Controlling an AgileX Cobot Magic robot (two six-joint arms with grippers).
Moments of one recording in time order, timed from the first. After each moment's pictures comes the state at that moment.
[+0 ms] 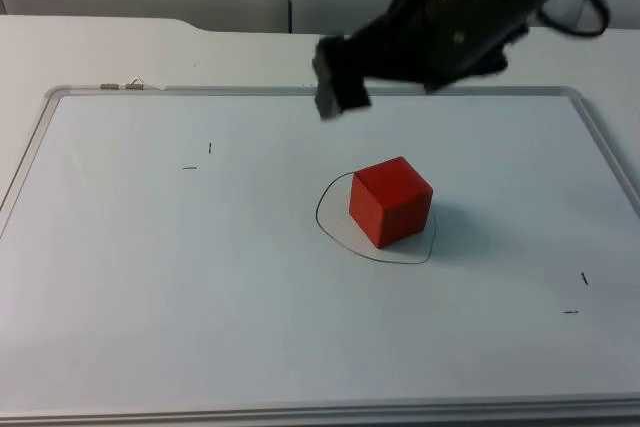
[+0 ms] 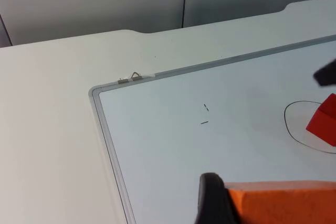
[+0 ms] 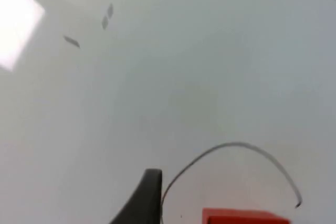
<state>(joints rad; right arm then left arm) 0.60 1.87 -1.31 -0.13 0.44 0.17 -0.27 0.40 -0.55 -0.06 0.69 0.02</state>
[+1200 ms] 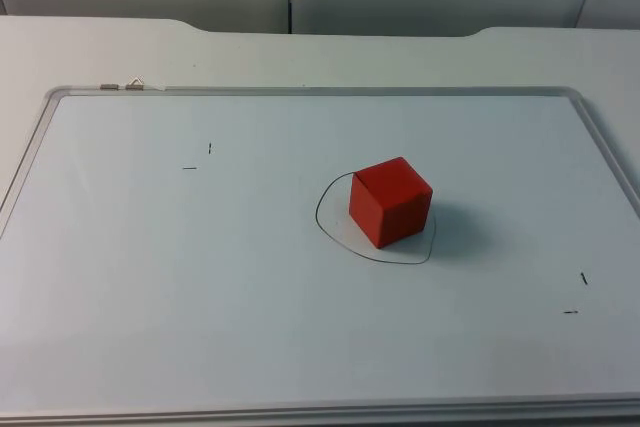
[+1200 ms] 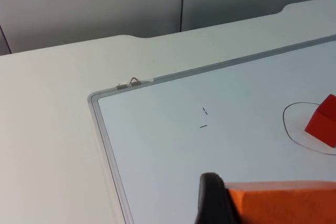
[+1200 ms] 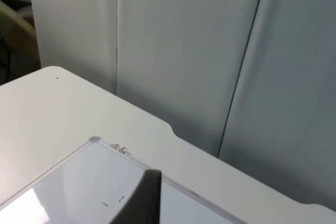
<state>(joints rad) 0.60 0.78 -1.10 -0.08 0.63 -0.11 -0.27 0.40 -0.55 -0.09 0.67 0.06</state>
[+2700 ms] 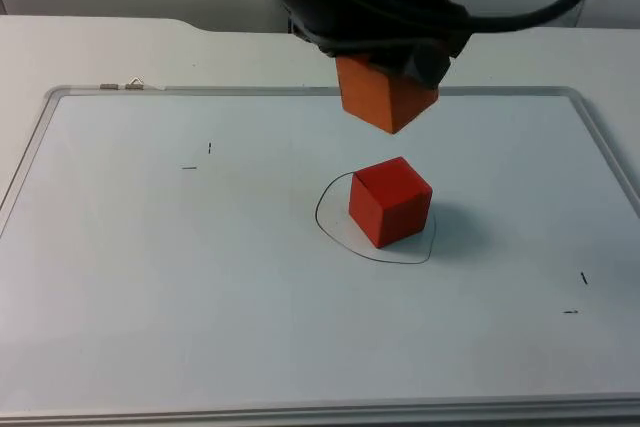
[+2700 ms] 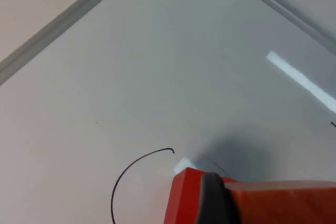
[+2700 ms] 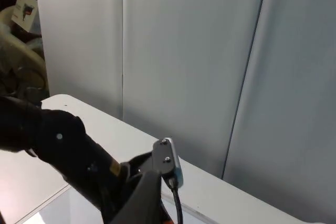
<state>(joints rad) 0.60 0.72 -1.10 -0.05 0.63 -0.11 -0.62 1.93 -1.41 -0.58 0.49 0.60</state>
